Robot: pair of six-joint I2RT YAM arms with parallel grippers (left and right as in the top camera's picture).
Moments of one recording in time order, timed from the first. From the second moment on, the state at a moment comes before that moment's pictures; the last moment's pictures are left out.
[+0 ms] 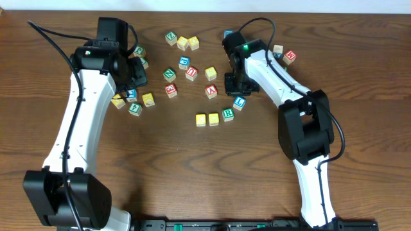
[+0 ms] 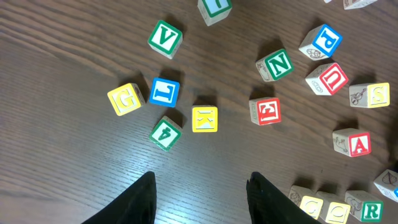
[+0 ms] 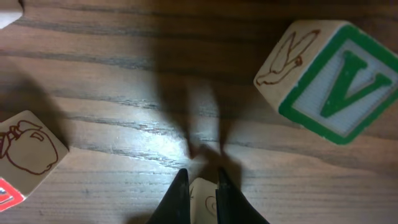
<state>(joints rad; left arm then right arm) -0.07 1.68 1.56 -1.07 -0.04 -0.38 0.41 2.35 1.94 -1.10 0.00 0.38</state>
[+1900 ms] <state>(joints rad) 0.03 1.51 1.62 -1.11 -0.13 -0.35 0.61 2.11 1.93 -1.11 -0.23 0.18</state>
